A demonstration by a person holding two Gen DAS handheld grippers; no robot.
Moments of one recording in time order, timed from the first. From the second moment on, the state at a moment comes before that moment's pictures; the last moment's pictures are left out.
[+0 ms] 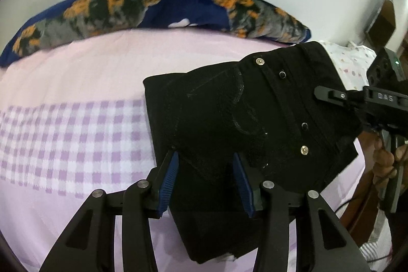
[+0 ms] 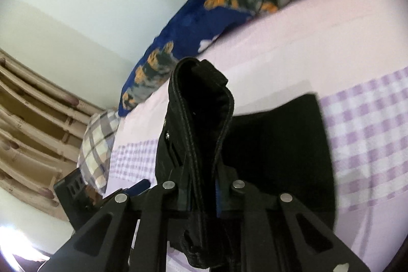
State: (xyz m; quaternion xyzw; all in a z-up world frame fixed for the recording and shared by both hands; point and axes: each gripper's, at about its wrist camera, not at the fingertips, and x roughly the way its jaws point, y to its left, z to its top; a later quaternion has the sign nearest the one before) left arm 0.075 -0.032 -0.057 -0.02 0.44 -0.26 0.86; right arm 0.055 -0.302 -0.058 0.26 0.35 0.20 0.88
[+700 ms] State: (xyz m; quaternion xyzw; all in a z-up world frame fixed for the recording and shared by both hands) left arm 0.058 -0.069 -0.099 0.05 0.48 -0.30 0.82; right arm 0.019 -0.369 -0.095 0.31 0.37 0.13 0.87
